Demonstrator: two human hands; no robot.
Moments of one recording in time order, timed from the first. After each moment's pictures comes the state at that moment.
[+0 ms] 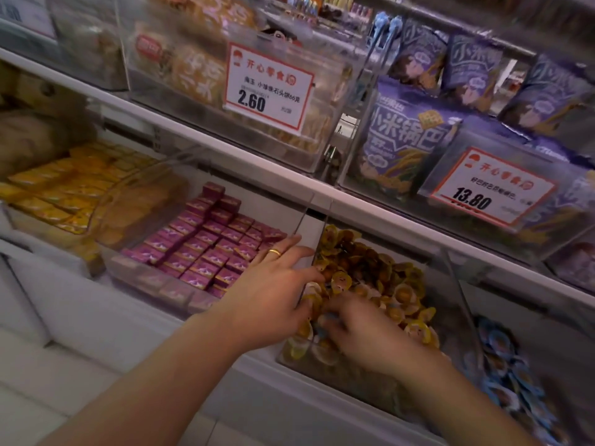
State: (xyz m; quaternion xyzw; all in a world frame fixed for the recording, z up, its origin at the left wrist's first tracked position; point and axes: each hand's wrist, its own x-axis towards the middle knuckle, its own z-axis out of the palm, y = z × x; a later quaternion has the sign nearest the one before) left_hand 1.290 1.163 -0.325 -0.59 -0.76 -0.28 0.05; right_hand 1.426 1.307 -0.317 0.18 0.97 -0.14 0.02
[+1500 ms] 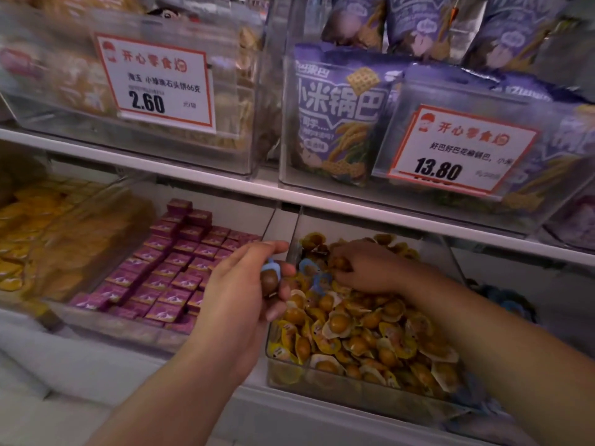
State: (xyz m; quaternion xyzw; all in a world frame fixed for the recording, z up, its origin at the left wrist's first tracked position) left_hand 1.315 1.191 -0.290 -0.09 -0.48 -0.80 -0.34; right_hand 1.378 1.429 -0.317 0.15 0.99 -0.05 0.06
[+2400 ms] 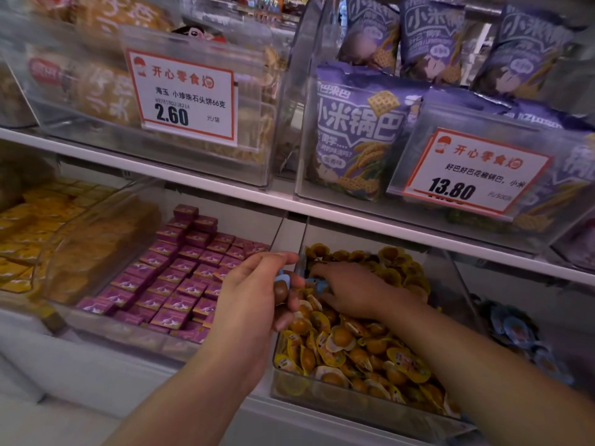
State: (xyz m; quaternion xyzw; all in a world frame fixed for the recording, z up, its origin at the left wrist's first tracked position) left_hand 1.317 1.192 -0.288 -0.11 -0.50 -0.80 -0.33; right_hand 1.361 1.401 -0.340 0.15 0.99 -0.04 0.05
